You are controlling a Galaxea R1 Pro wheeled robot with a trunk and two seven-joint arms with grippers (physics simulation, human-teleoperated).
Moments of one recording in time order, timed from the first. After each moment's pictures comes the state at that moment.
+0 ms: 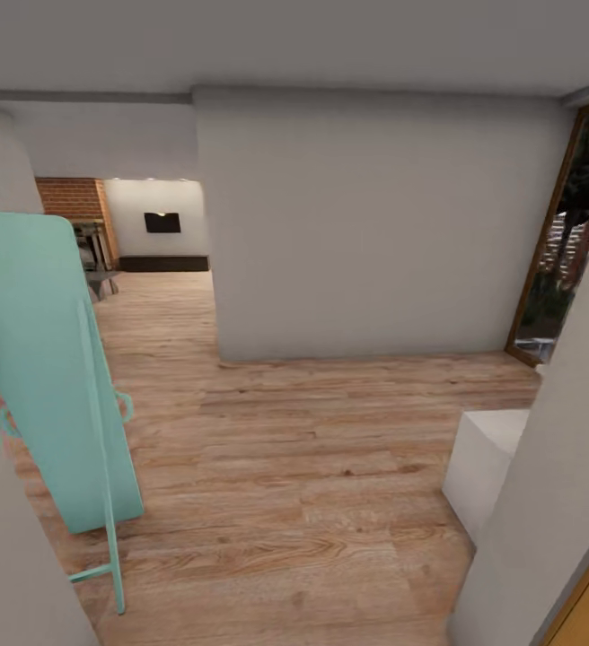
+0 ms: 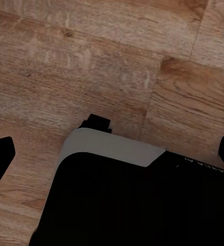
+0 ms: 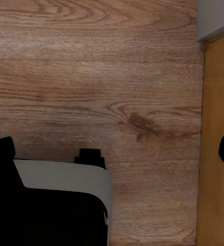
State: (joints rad) left arm -0.21 -0.06 -0.18 0.00 0.48 -0.08 0.16; right arm -0.25 -0.01 0.61 0.03 -0.51 -0.12 -0.07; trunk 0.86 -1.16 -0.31
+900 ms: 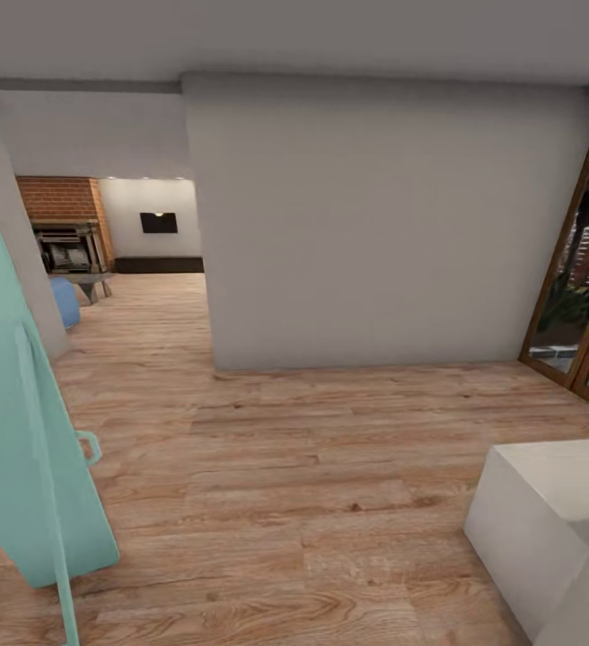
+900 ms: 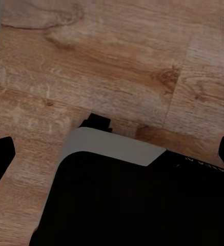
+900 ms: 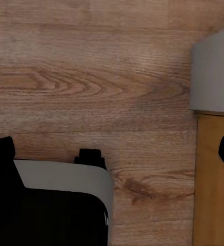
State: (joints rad) left arm -0.21 -0.06 -0.18 0.00 0.48 -0.08 0.16; right arm -0.25 -0.01 0.61 0.03 -0.51 -0.12 -0.08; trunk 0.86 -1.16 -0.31
